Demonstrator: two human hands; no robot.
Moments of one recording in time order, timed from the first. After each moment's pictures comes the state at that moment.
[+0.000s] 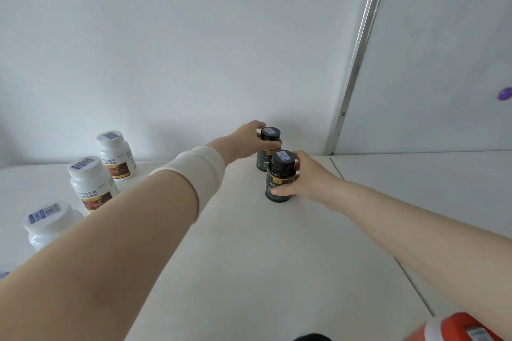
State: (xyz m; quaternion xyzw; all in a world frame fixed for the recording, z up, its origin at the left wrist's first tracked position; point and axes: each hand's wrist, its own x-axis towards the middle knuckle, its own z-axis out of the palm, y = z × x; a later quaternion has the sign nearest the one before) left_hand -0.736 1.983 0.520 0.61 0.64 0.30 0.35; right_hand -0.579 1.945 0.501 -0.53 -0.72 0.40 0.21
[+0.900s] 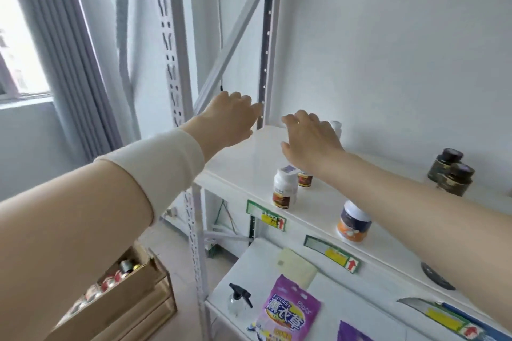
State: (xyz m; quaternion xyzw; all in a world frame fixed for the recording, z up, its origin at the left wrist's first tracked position) left_hand -0.874 1.526 0.614 0.48 0.83 -0.12 -0.27; right_hand -0.761 1.633 0.589 -0.21 -0.96 -0.10 0.16
